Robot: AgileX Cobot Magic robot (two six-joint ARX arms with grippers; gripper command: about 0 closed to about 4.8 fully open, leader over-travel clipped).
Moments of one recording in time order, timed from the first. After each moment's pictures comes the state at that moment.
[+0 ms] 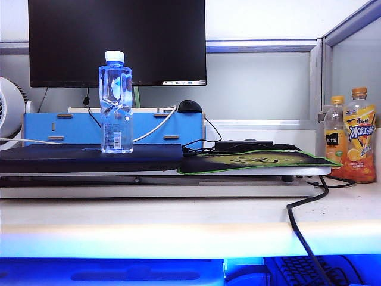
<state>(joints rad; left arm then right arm) 0.00 0.00 0.01 -0.13 0.06 -0.04 0.70 0.57 1.74 -0.78 0.28 -0.30</state>
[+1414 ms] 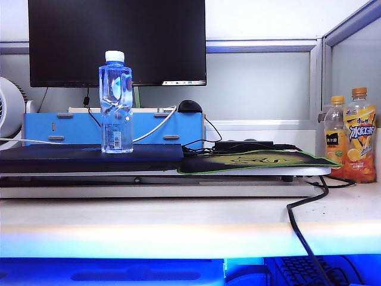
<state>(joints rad) 0.00 0.00 0.01 -0.13 0.06 -0.04 0.41 0.37 0.86 -0.31 0.23 -0.19</state>
